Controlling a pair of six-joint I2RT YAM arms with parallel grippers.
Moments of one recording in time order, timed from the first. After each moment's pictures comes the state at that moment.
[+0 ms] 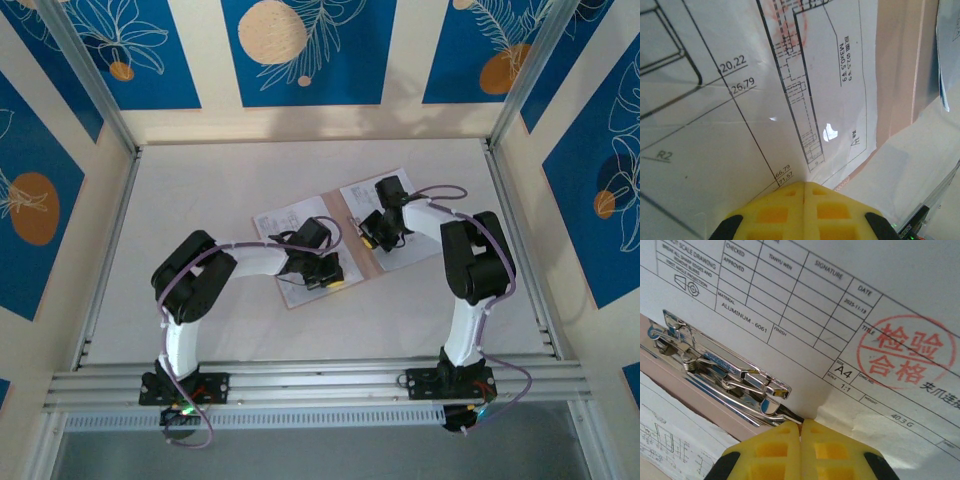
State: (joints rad) left arm -0.79 1.96 1.13 -0.18 0.45 -0.99; right arm 0.30 1.92 1.20 -0.53 -0.26 1.11
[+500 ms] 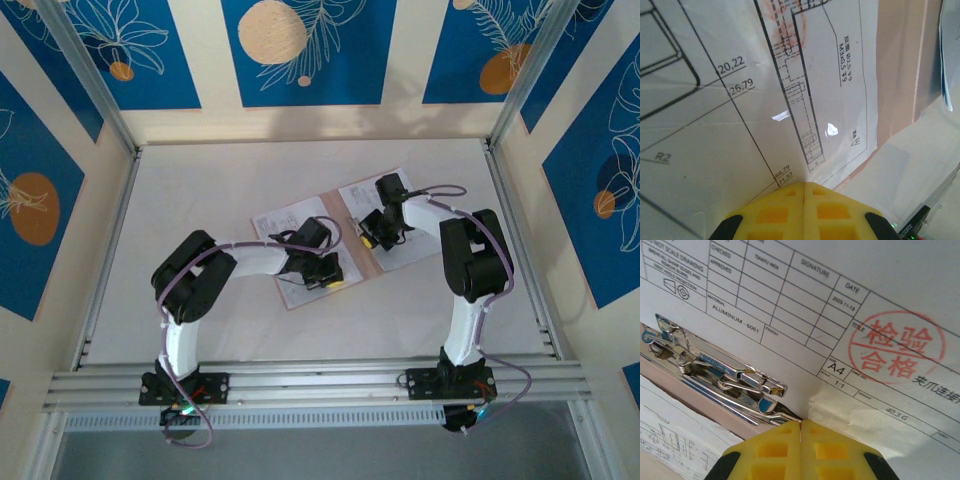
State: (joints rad) left arm -0.79 1.96 1.13 -0.20 0.45 -0.99; right arm 0.29 1.93 1.24 -0.59 -0.30 1.13
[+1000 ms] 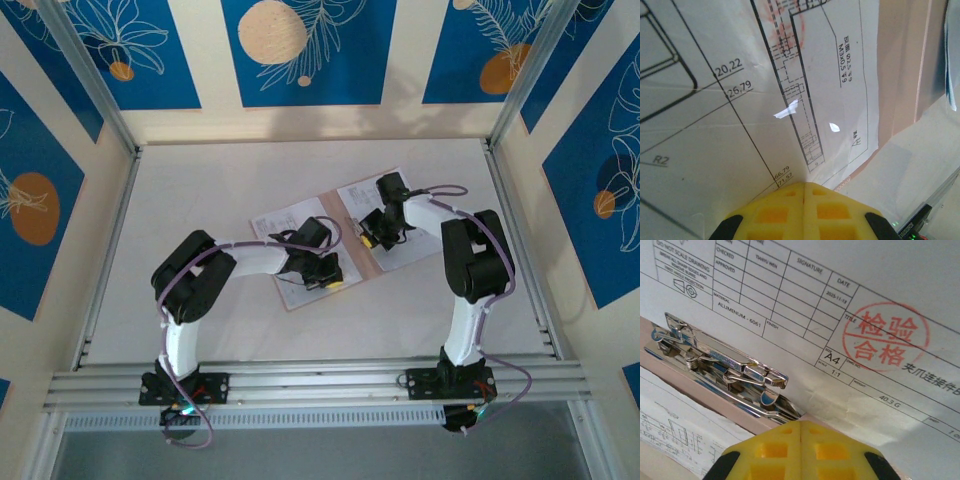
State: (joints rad) left arm -0.79 1.96 1.14 -0.23 0.45 -0.99; right arm 0.29 1.91 1.25 -0.61 -0.31 1.14
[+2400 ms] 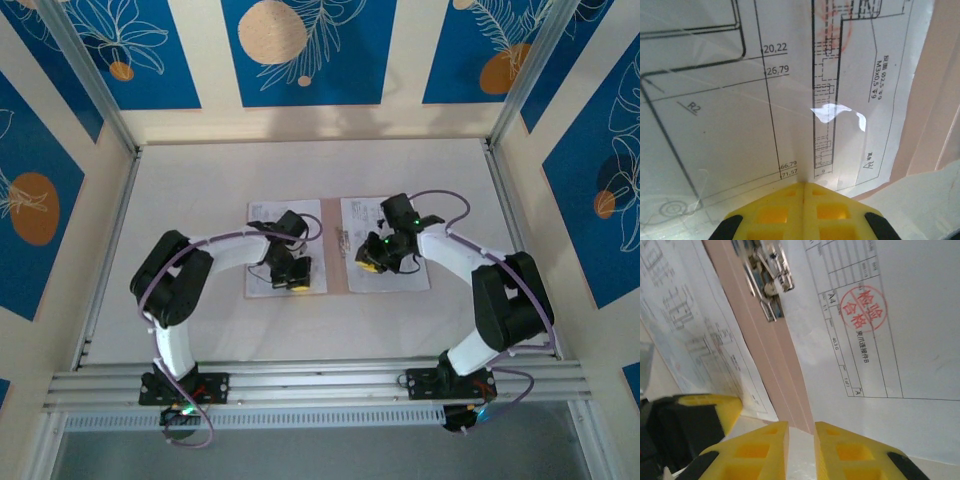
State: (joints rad) left arm -0.65 1.86 1.13 -0.63 0.36 -0.68; right arm 0.39 1.56 0.94 -0.59 -0.44 0.77
